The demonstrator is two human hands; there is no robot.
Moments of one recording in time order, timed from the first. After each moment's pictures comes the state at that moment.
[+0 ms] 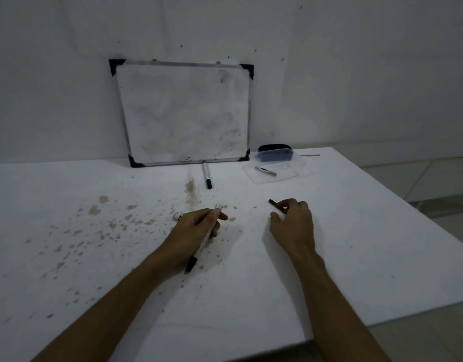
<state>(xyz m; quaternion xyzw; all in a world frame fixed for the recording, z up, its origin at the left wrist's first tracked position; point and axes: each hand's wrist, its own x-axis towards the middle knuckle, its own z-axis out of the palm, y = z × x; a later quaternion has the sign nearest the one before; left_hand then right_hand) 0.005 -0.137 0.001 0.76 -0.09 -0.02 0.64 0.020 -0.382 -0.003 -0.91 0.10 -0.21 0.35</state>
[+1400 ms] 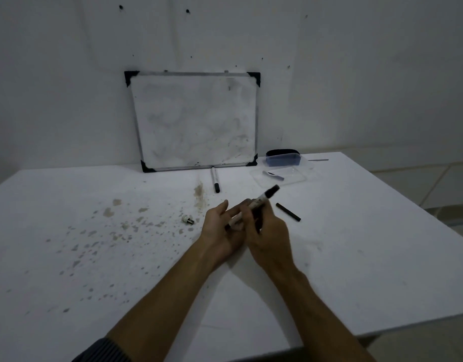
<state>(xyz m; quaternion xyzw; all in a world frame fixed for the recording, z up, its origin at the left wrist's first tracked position) 0.029 -0.197 0.008 0.27 0.09 -0.24 0.93 -0.012 -0.316 0.000 -0.83 -0.10 -0.29 0.46</state>
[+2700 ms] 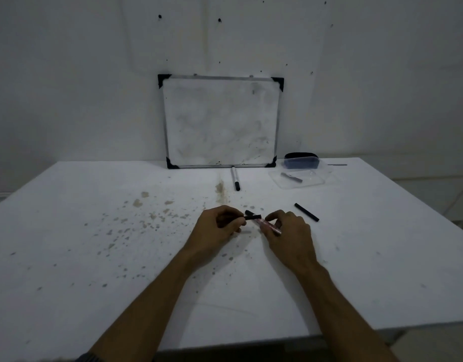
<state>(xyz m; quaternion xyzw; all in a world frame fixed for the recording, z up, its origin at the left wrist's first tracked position) -0.015 -0.121 -0.004 0.77 -0.11 0.07 0.63 -0.013 -0.330 -0.003 -0.94 -0.06 -0.19 0.28</state>
